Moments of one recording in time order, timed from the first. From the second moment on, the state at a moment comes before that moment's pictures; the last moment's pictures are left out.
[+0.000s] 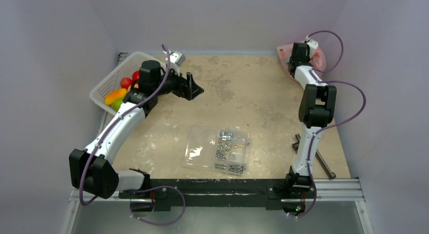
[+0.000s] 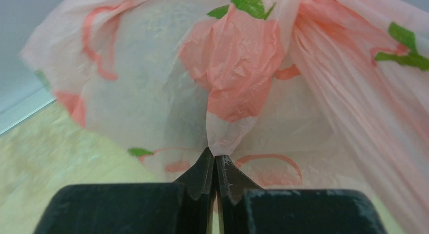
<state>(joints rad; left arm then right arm) -0.32 1.31 1.14 -0.20 0.54 -0.17 -0.09 2.25 1.80 -0.14 0.51 0.31</state>
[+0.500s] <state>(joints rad) -0.32 1.31 1.14 -0.23 0.50 -0.12 0.12 2.04 1.54 -0.01 0.23 0.35</state>
